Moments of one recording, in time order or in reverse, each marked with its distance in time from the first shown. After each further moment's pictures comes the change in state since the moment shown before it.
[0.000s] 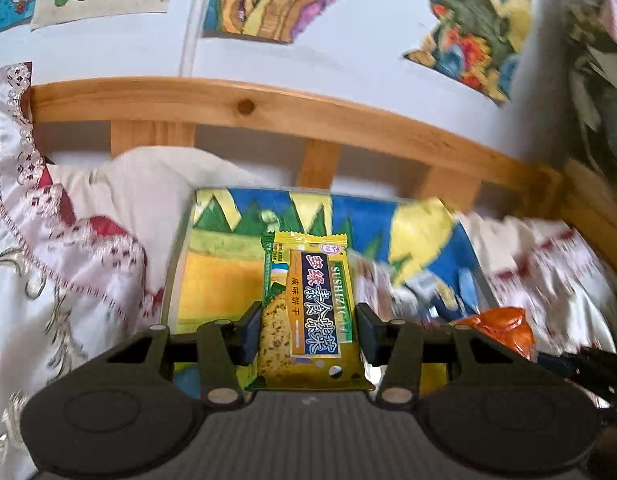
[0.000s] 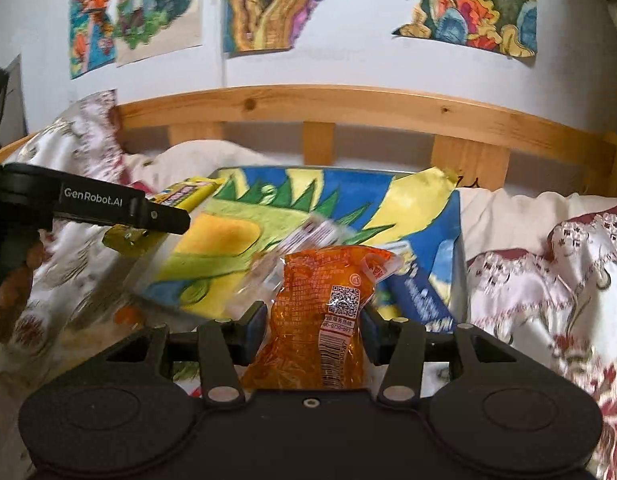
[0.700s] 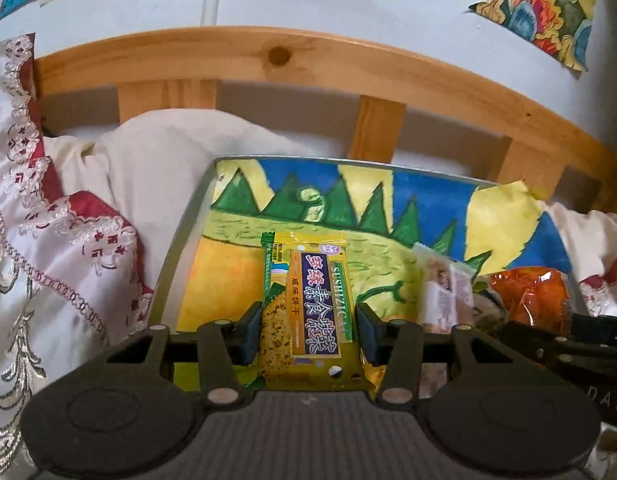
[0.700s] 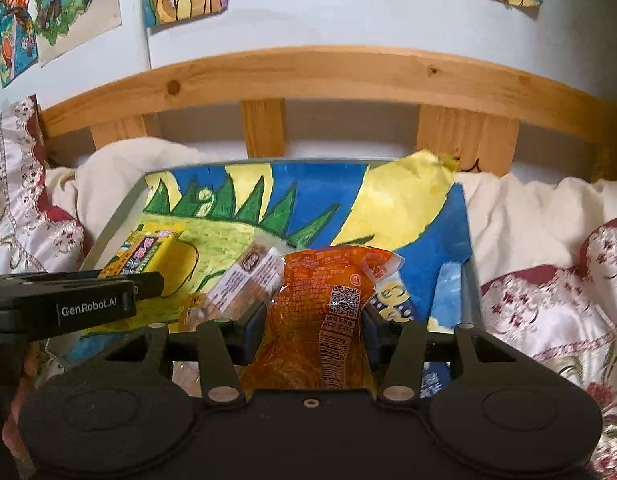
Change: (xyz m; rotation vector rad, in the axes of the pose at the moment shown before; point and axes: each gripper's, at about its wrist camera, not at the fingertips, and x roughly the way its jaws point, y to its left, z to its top) left arm 0.083 0.003 -0.007 -0.025 0.047 0.173; right arm 0.099 -0.018 0.037 0.079 0.099 -0.077
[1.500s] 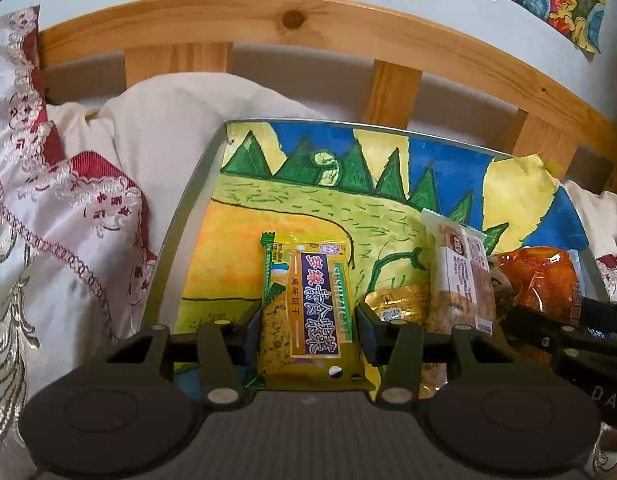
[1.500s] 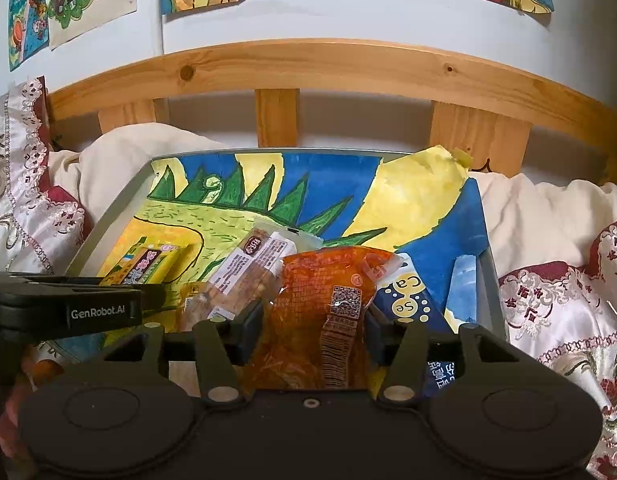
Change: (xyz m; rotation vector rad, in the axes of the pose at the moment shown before) left arm 0.010 0.007 -0.010 -0.013 0.064 0.008; right arm 0.006 0.009 -0.010 -0.040 -0.024 -0.006
